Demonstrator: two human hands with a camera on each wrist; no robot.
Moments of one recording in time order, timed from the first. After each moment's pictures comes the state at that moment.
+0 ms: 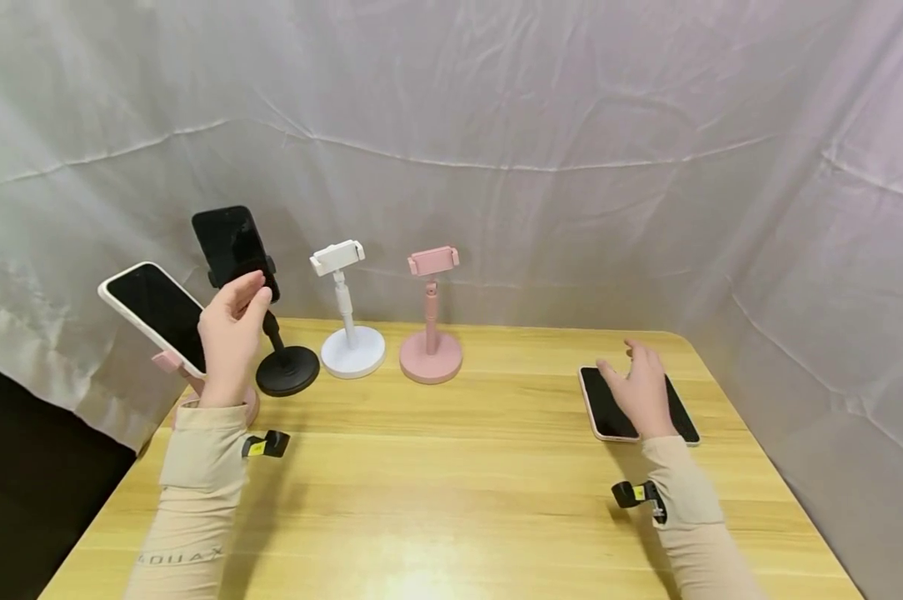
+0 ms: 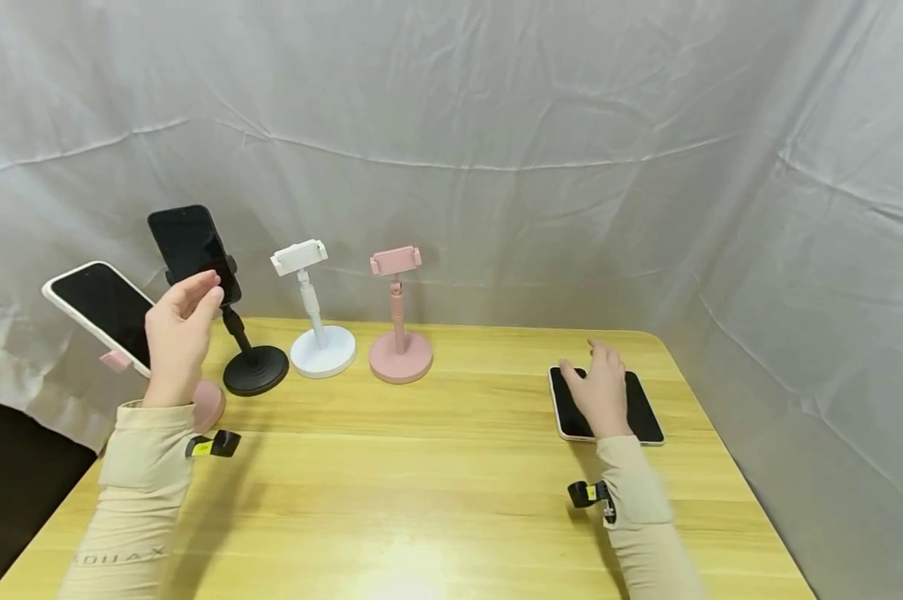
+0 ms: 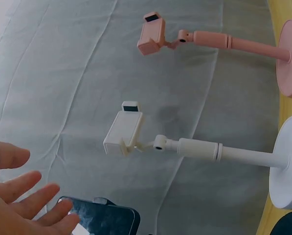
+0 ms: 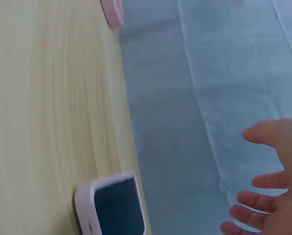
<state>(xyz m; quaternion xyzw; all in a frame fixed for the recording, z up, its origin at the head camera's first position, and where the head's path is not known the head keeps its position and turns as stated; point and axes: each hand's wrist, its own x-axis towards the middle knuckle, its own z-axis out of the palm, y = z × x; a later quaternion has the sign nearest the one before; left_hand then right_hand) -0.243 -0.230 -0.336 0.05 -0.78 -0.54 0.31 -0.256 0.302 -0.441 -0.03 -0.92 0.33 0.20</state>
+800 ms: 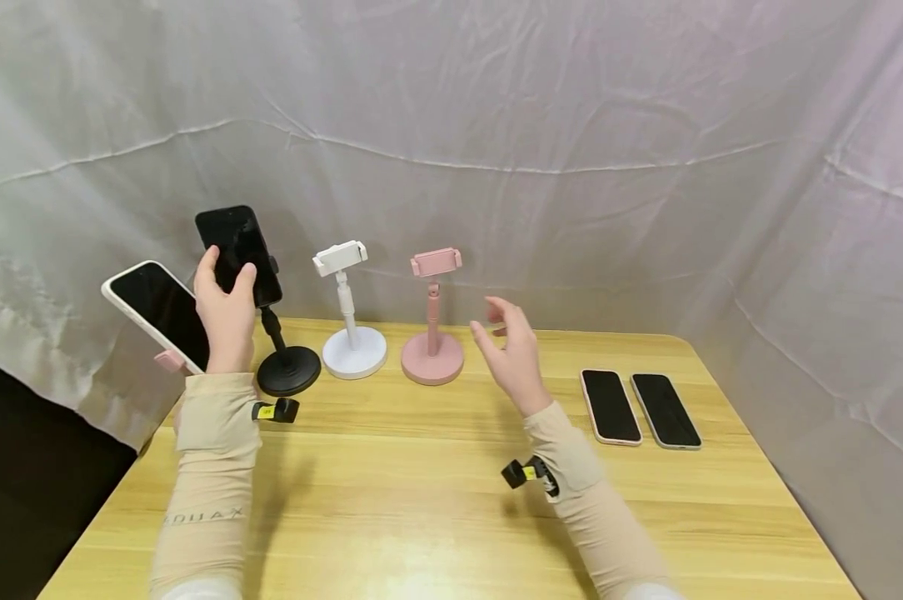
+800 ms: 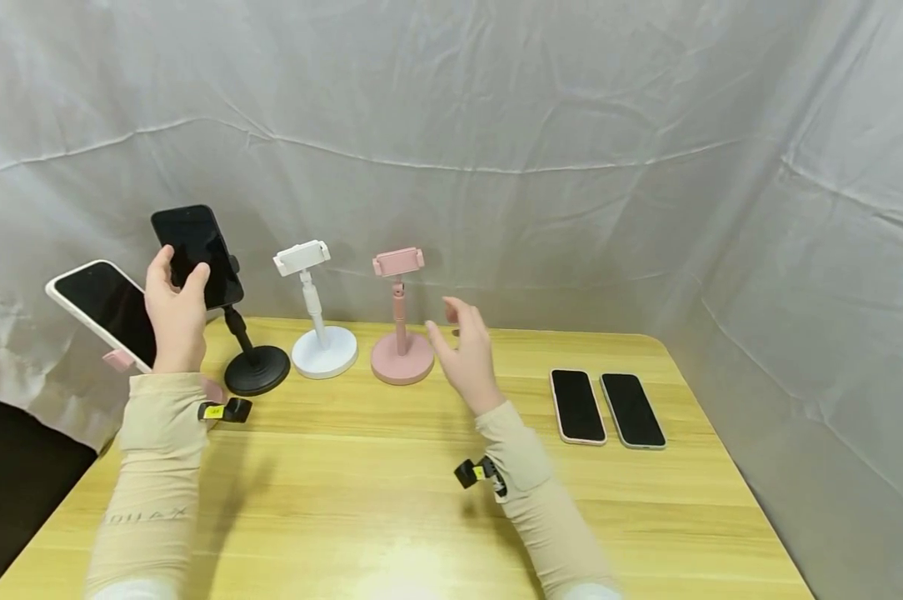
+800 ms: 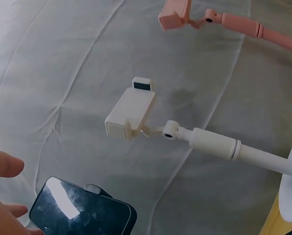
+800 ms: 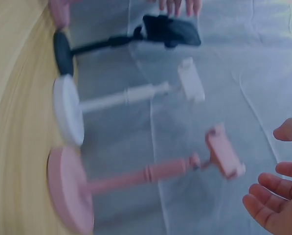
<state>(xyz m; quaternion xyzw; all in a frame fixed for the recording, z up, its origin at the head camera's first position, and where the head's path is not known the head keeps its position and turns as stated) -0.279 -0.245 -0.327 0.14 -0.72 -0.60 0.32 -0.274 0.116 -0.390 0.20 -0.80 0.47 0.31</state>
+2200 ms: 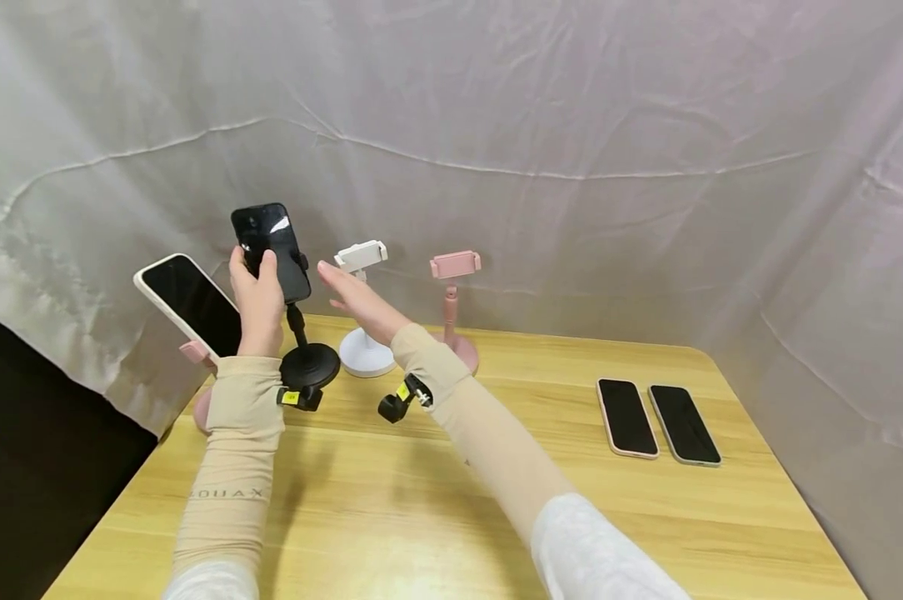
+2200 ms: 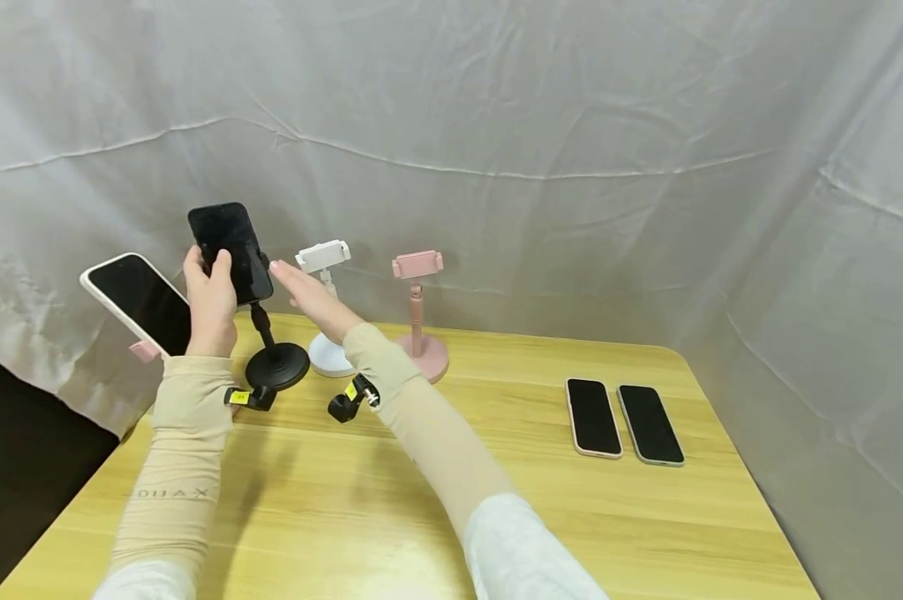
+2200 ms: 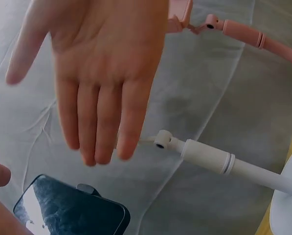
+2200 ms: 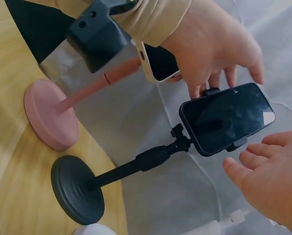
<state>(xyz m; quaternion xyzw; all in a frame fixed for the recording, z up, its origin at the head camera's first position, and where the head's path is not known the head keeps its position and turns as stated) -0.294 -0.241 -0.325 0.15 -0.66 -0.68 0.27 -0.329 -0.094 -0.329 0.27 -0.69 0.64 -0.22</state>
